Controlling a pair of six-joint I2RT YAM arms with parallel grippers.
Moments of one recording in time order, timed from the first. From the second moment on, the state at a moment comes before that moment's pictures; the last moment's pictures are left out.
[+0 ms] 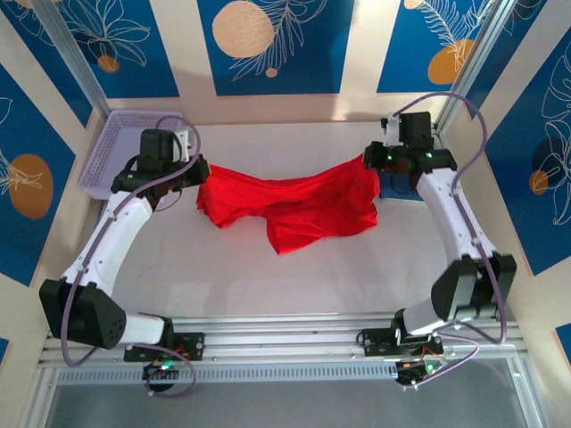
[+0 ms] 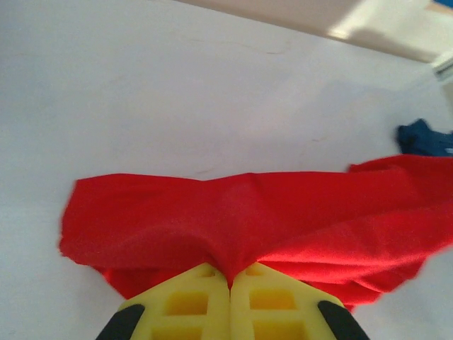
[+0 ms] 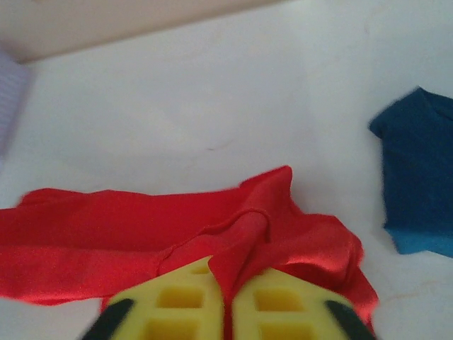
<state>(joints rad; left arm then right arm) -0.21 1.35 1.32 -0.64 0.25 -0.37 0.09 1.51 1.45 -0.73 -0.21 0.23</state>
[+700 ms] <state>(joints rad) -0.56 1.35 1.51 -0.52 0.35 -0.47 0.76 1.20 0.93 -0.03 -0.29 0.13</state>
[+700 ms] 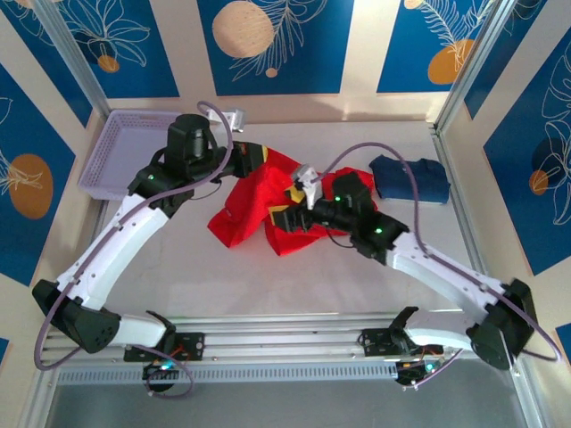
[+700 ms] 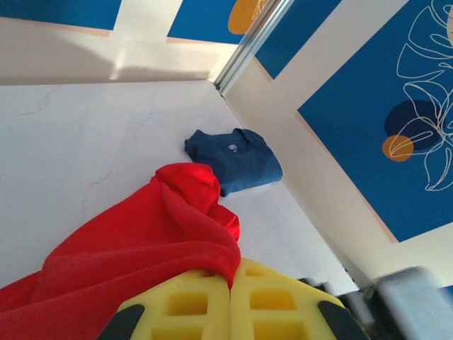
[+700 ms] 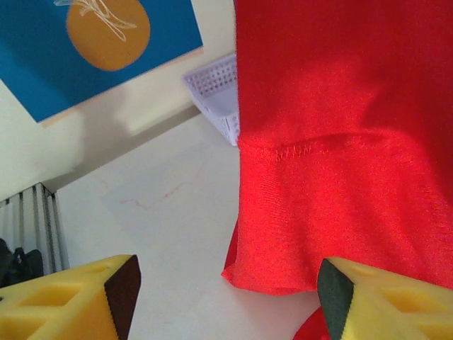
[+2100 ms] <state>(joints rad) -0.25 1.47 0.82 -0.42 0.19 -0.46 0.45 1.09 0.83 -0.28 -0.17 0.46</state>
